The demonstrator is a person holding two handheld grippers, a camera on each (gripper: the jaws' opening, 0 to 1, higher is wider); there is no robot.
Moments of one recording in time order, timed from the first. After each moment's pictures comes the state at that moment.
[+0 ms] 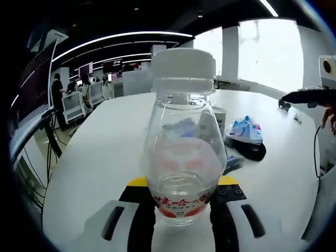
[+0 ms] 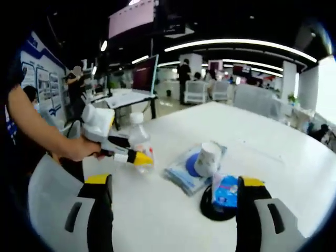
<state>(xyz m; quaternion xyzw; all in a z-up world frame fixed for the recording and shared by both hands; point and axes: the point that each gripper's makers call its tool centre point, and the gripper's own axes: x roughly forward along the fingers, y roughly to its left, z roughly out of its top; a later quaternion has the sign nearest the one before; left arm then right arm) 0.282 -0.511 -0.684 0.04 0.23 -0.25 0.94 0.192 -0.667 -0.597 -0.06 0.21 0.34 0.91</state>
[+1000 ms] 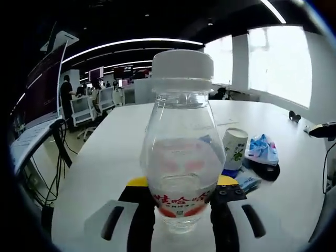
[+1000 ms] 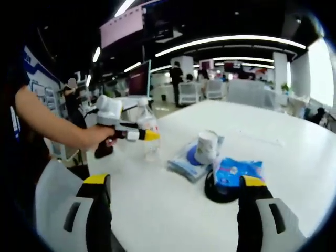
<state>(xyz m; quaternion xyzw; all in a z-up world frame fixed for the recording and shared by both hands) 0.325 -0.489 -0.652 0.03 0.19 -0.21 0.96 0.167 -0.687 -0.603 -0.01 0.21 0.32 0.92</state>
